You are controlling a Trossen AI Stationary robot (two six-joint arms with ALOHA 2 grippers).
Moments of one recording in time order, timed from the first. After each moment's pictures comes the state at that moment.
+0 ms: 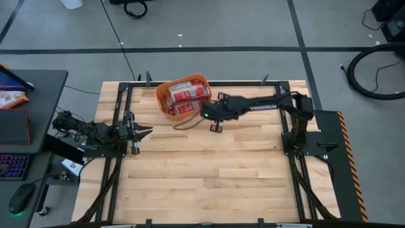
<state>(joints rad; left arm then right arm) -0.40 0.01 0.11 -0.01 -0.63 0.20 -0.16 1.89 1.54 -0.91 0.44 0.02</state>
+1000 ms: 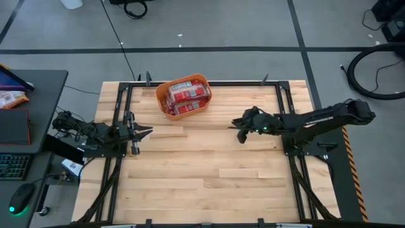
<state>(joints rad) -0.40 0.01 0.11 -0.02 -0.64 0.19 0.01 1.07 0.51 -0.01 0.42 0.41</state>
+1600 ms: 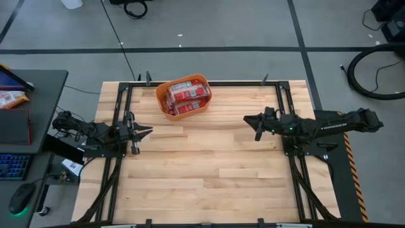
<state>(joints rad) -0.40 0.01 0.11 -0.02 -0.64 0.19 0.01 0.61 0.17 0.29 0.42 0.43</state>
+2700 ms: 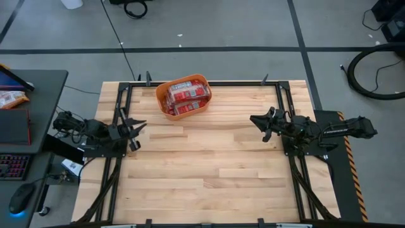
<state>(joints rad) -0.40 0.00 0.07 0.36 -0.63 0.70 0.00 0.27 0.01 0.34 0.37 0.34</state>
